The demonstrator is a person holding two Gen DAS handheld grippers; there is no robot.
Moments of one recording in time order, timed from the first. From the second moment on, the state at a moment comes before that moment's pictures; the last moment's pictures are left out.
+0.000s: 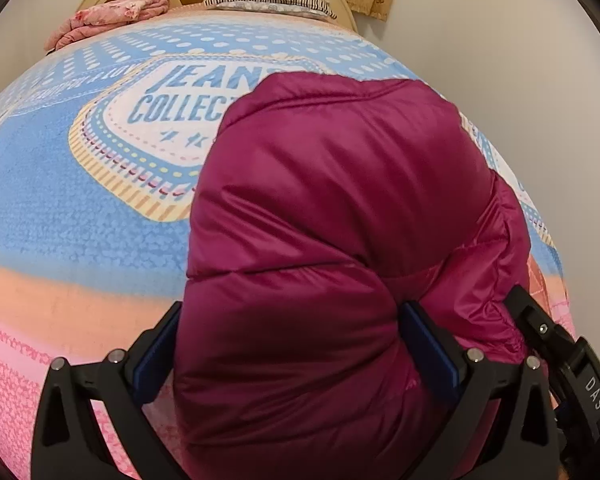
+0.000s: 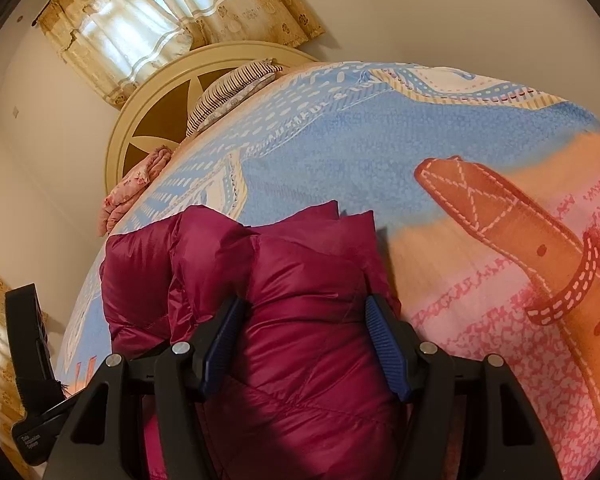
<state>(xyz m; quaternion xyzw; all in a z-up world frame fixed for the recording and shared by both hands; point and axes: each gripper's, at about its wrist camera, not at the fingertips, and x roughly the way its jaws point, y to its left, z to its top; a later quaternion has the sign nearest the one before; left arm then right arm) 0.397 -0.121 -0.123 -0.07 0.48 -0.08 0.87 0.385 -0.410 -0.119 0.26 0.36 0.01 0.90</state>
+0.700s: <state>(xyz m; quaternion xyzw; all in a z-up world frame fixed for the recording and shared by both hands) 0.338 -0.057 -0.124 -0.23 0.48 -0.22 0.82 0.371 -0.437 -0.119 0.29 0.42 0.10 0.86</state>
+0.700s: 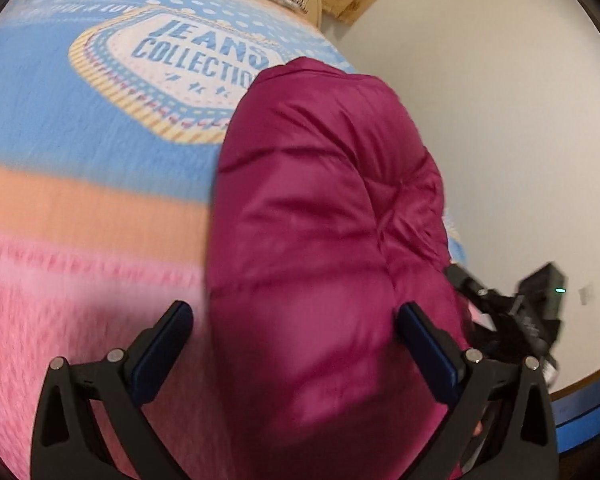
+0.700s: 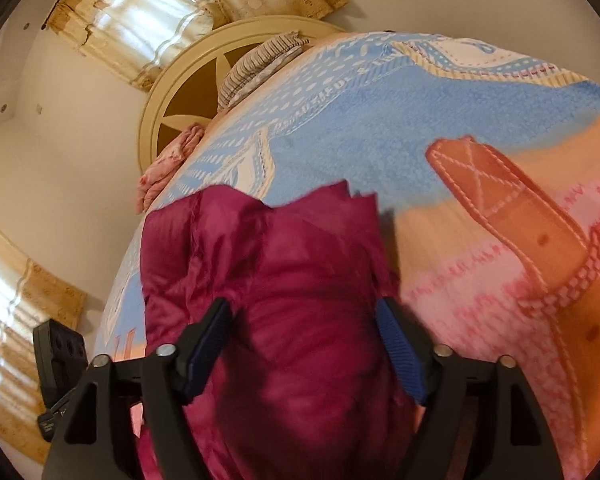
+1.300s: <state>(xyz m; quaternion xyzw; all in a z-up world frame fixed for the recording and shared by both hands) 0.263 -0.069 -0.084 -0.14 0.41 -0.24 0.87 0.333 -0.393 -0.106 0.25 0.41 0.20 0.85</state>
